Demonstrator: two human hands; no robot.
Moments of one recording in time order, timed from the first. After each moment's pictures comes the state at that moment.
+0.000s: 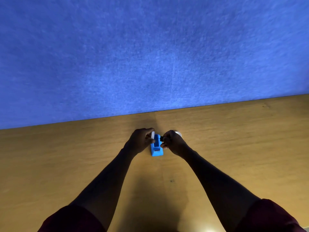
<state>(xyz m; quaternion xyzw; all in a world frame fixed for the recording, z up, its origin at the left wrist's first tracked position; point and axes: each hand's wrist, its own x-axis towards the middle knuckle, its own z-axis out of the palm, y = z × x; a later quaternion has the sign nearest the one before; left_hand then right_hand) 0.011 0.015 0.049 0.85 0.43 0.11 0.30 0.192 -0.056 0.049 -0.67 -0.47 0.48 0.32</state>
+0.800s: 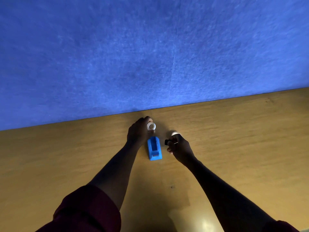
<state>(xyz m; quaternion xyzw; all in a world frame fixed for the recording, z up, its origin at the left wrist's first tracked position) 0.051 0.070 0.016 0.82 0.53 0.07 0.22 0.208 -0.063 0.015 -0.74 -0.38 0.44 0.34</state>
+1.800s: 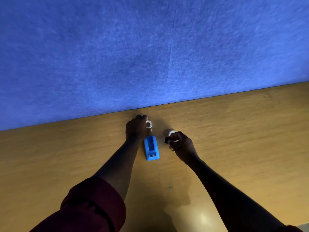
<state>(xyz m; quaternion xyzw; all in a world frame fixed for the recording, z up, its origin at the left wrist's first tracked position) 0.068 0.086 0.001 0.82 0.55 -0.01 0.14 0.223 -0.066 0.019 -0.75 -0.37 0.42 0.35</state>
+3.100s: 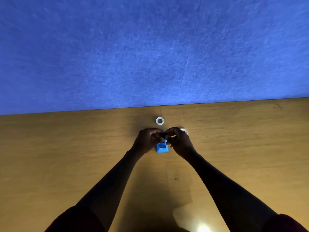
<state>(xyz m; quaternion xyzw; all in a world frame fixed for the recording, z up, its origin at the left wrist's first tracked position) 0.009 0.004 0.031 0.73 0.44 0.21 0.48 0.179 -0.062 0.039 -0.68 -0.47 0.42 0.37</state>
